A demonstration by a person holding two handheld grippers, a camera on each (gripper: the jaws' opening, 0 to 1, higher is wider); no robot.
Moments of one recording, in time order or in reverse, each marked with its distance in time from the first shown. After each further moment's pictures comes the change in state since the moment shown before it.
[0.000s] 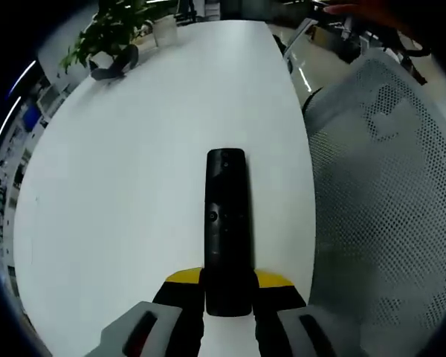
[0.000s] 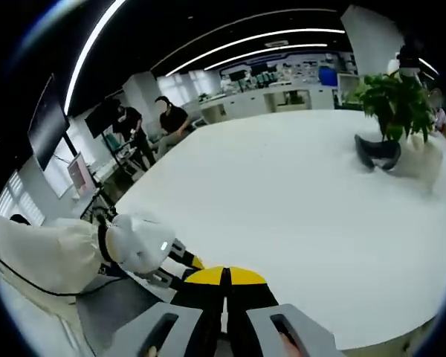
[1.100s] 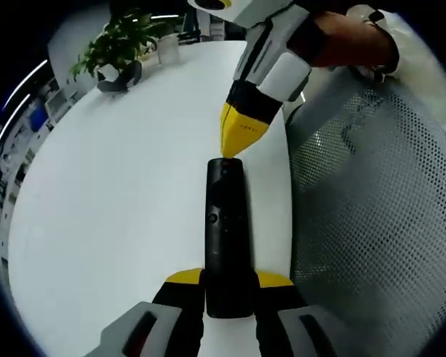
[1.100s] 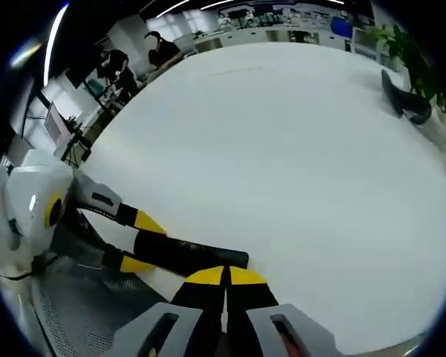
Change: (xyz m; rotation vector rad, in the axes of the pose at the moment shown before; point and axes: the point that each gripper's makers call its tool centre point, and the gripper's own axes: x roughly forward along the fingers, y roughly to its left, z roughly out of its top) left arm 0.000 -0.019 0.003 -0.024 -0.120 -0.003; right arm 0.071 -0.033 -0.090 0.001 0.363 -0.044
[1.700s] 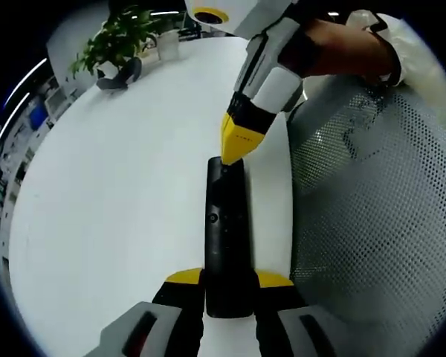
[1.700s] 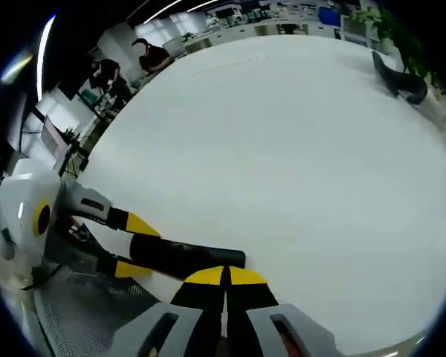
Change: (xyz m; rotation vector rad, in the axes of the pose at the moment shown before) left arm -0.001 -0.001 0.001 -0.003 0.025 0.005; right arm 0.006 0.001 -0.002 0.065 0.004 0.027
